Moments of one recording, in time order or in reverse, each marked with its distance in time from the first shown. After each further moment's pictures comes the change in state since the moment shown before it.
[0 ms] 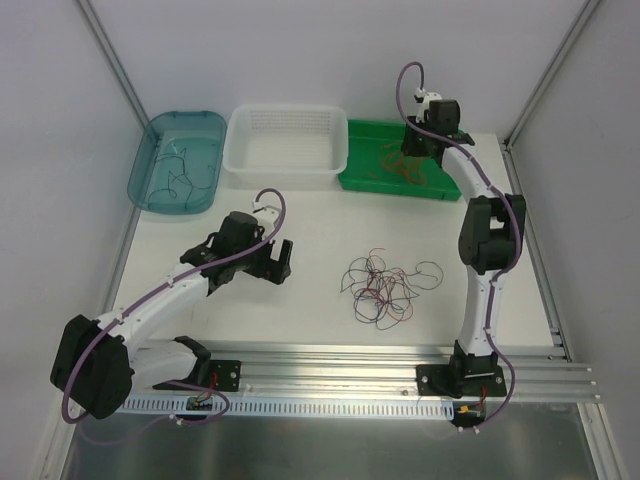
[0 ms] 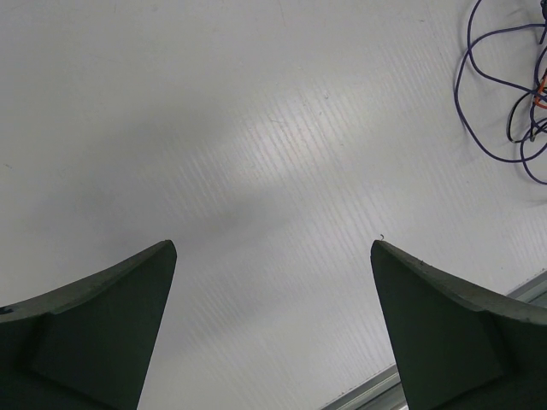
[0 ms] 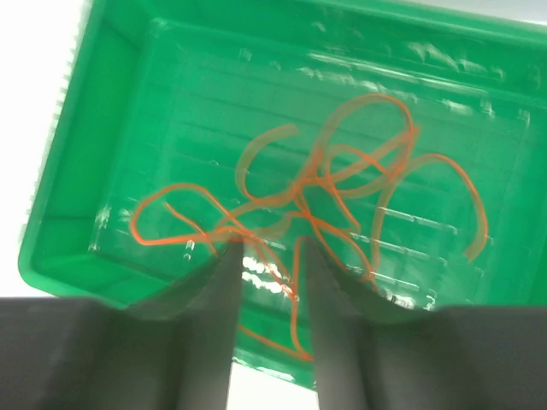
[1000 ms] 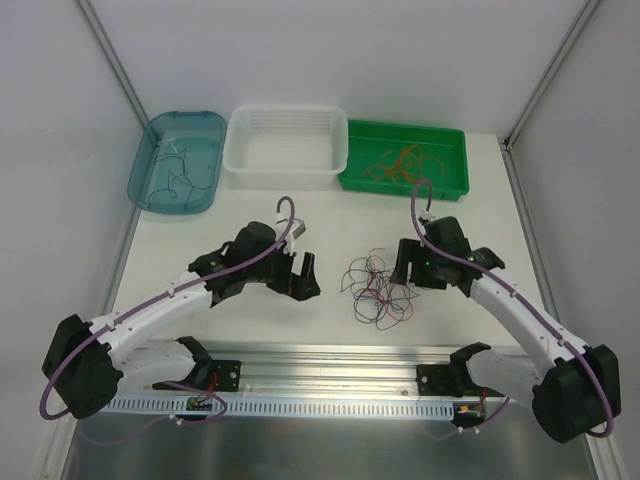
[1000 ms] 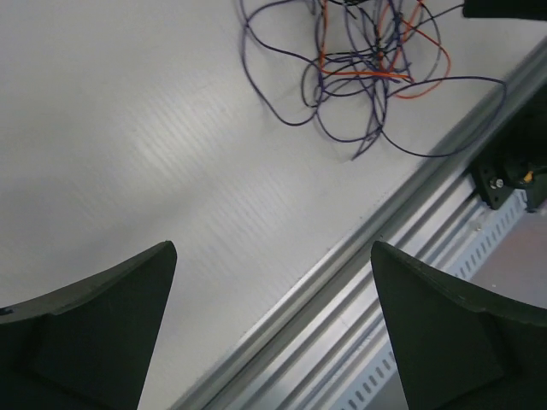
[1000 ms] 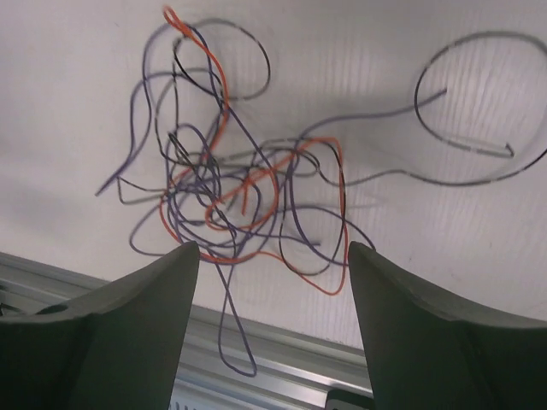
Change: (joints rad) left arm -0.150 -0.059 0.005 0.014 0.167 -0.221; right arm 0.286 -1.056 -1.099 -0.355 0.064 0.397
